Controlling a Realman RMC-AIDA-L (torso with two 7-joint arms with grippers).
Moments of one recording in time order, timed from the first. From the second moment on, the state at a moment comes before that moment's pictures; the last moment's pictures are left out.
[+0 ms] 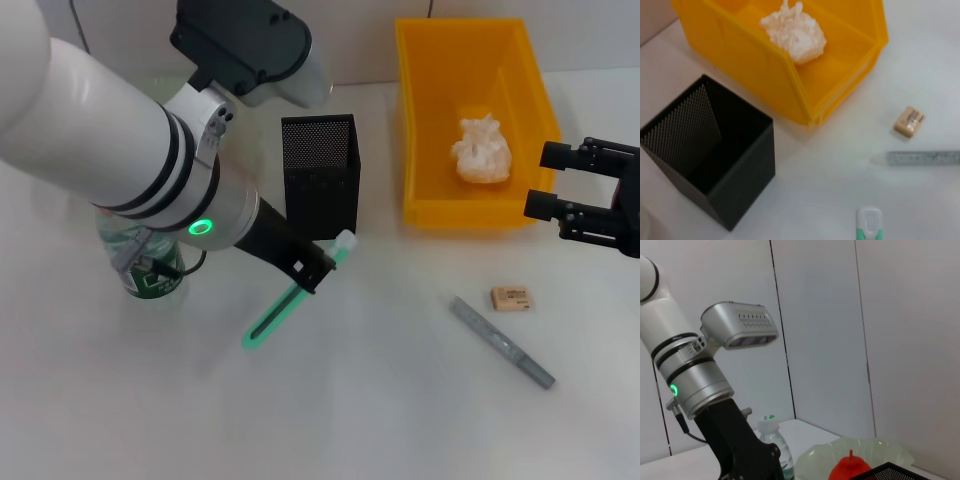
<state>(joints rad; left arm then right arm) -0.70 -2.08 1.75 1.52 2.49 1.42 -2.88 0.34 2.04 -0.52 -0.88 -1.82 -1.82 1.35</state>
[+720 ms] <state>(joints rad) -0.67 -2.07 1.72 1.60 2.48 1.33 -2.87 0.34 2.04 -0.52 -0.86 -1.82 -1.82 1.35</state>
